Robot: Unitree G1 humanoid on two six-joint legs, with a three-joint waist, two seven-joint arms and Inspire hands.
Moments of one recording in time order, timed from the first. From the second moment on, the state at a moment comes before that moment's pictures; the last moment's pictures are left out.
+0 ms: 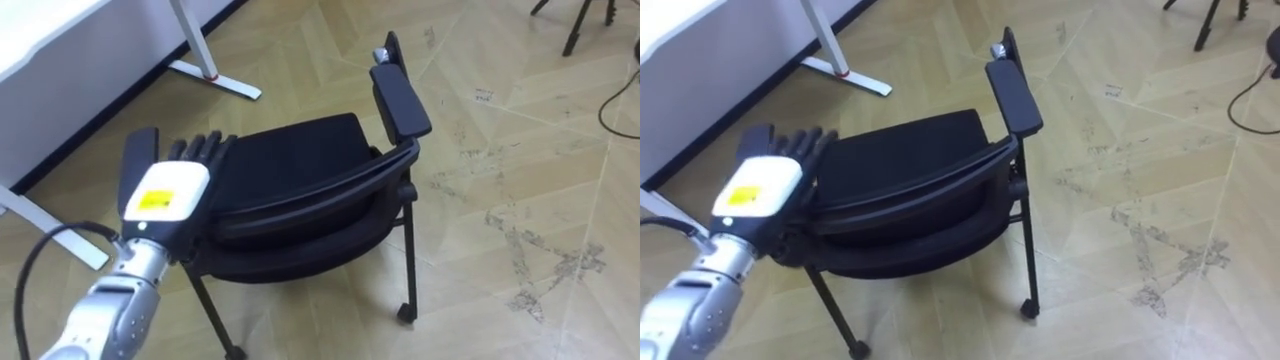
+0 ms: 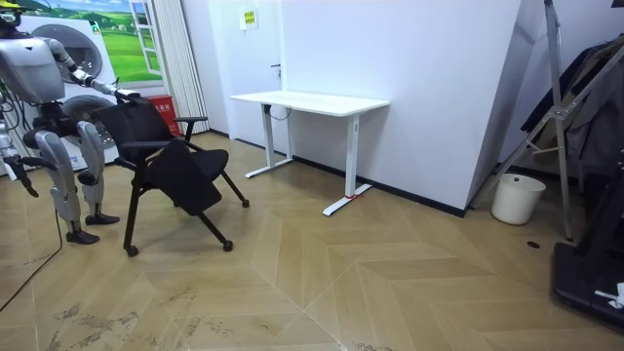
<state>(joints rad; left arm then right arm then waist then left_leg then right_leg) 0.09 0.46 -0.24 0.07 0.85 0.01 0.09 0.02 -0.31 -0.12 1.36 0.50 -0.03 0.12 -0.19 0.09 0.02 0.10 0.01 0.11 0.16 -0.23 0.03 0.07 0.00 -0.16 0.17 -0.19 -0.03</state>
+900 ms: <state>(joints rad) -0.02 0.37 -0.20 0.41 0.86 -0.04 0.23 0.06 -0.31 -0.12 1.28 0.46 -0.02 0.08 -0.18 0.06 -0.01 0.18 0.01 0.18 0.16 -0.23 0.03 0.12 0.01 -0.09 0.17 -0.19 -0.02</state>
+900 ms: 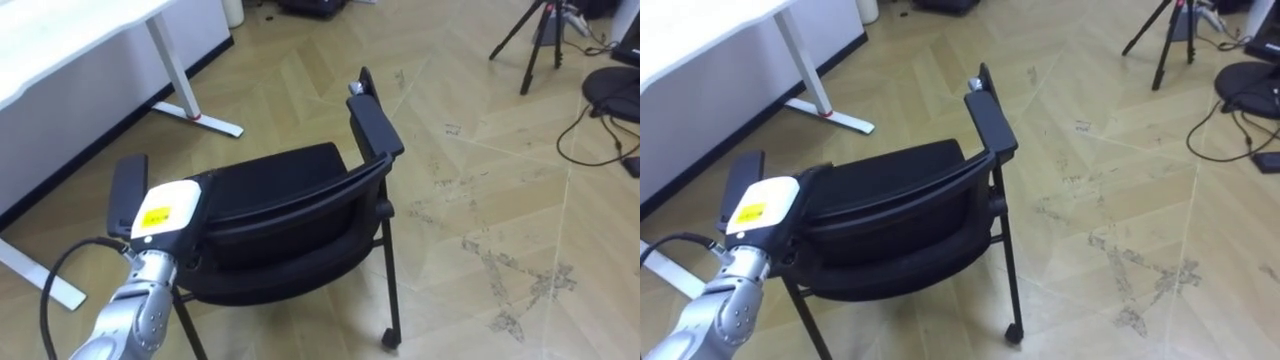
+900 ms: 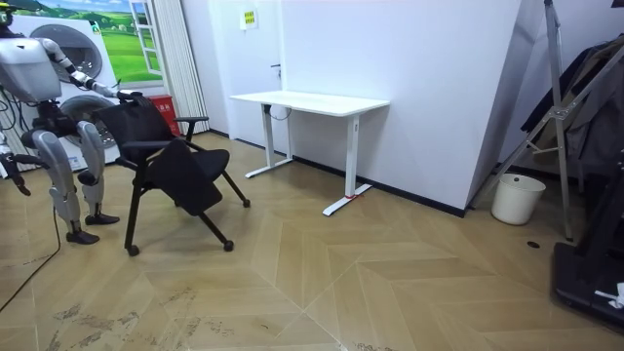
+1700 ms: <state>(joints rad) 0.00 0.40 -0.23 0.37 0.91 -0.04 0.26 0.06 -0.31 -0.12 1.27 0.37 -0.02 0.04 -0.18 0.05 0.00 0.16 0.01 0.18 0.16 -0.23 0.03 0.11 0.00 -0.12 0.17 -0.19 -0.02</state>
